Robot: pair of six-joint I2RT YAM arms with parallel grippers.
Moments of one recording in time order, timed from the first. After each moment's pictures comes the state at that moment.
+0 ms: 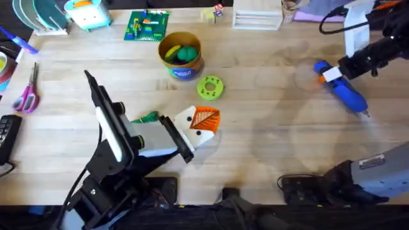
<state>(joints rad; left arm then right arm) -0.70 0.01 0.01 -0.06 0.27 -0.03 -0.41 1.84 1.23 -0.75 -0.15 -0.82</state>
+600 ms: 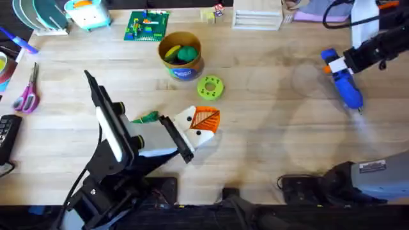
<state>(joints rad) -0.70 0.01 0.01 -0.06 0.27 -0.03 -0.38 1.73 1.23 -0.76 -0.15 -0.82</state>
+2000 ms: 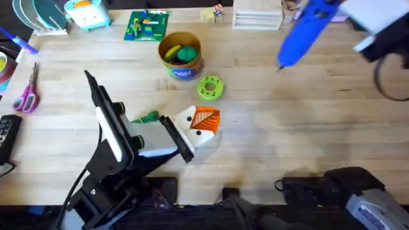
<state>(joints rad) -0.70 0.01 0.01 -0.06 0.27 -0.03 0.09 0.67 0.69 0.21 -0.62 0.20</state>
